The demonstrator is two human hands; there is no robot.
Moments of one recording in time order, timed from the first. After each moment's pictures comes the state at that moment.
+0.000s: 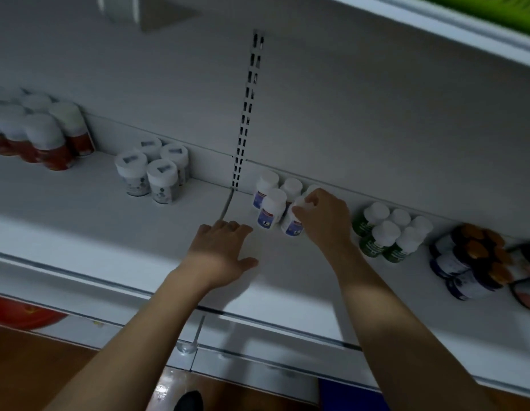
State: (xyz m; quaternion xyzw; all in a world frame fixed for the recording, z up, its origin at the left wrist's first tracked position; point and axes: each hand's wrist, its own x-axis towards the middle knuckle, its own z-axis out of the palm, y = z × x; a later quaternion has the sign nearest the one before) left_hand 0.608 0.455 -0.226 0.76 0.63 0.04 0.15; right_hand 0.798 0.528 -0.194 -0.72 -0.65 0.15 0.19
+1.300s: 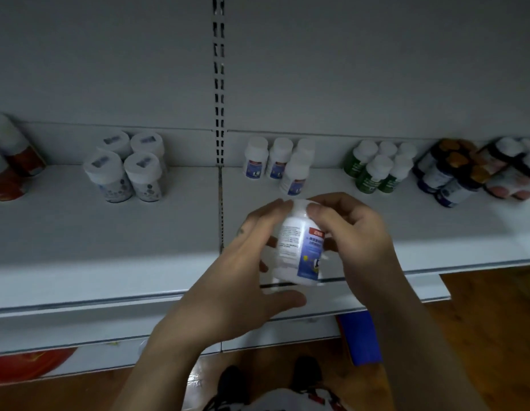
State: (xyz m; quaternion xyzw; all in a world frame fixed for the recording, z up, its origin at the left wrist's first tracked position) left_hand 0.566 0.379 -0.188 0.78 0.38 0.28 0.41; right_hand 0.739 0.375 -0.154 -0.61 -0.42 0.44 0.52
